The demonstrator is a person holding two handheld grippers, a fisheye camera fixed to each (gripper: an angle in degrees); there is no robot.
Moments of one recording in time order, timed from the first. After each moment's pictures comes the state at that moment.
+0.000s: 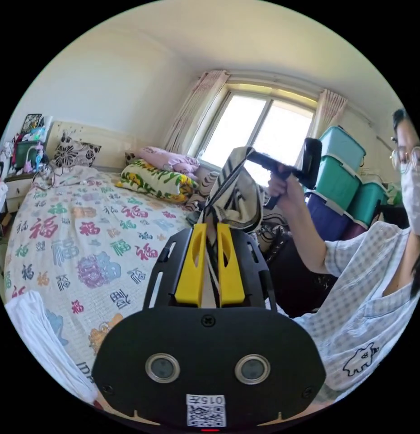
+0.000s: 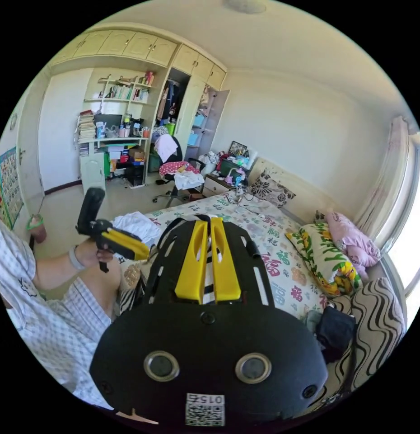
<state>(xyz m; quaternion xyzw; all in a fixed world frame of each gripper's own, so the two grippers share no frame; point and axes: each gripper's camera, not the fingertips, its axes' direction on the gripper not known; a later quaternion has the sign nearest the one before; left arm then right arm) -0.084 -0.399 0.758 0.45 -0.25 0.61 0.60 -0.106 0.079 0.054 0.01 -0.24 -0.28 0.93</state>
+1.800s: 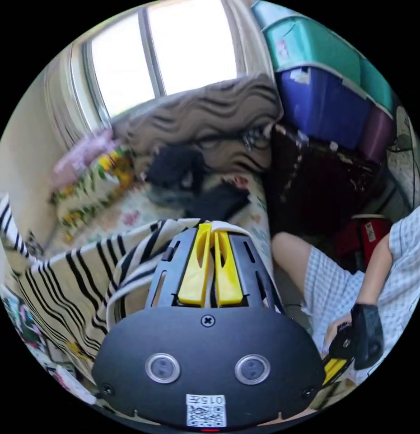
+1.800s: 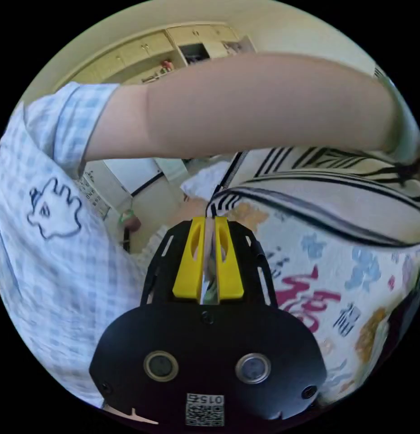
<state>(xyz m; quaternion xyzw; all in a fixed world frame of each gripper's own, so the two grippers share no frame) -0.021 -0.848 1.055 0.14 -0.54 0.69 0.47 0.144 -0.025 0.024 -0.22 -0.50 -0.20 0.81</state>
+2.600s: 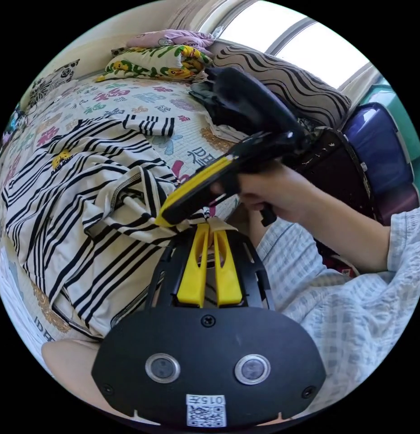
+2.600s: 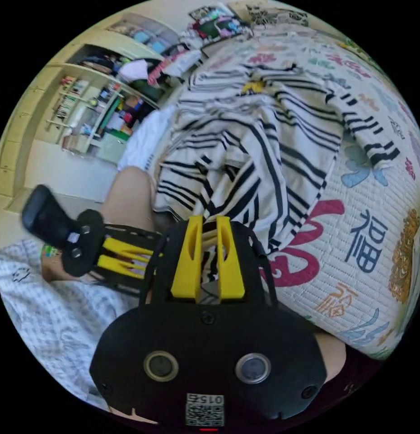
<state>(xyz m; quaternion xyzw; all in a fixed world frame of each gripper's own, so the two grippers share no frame) -0.356 -0.805 0.903 0.24 -0.47 0.43 0.74 0.307 -0.024 0.201 -0.46 -0.39 -0.07 0.79</state>
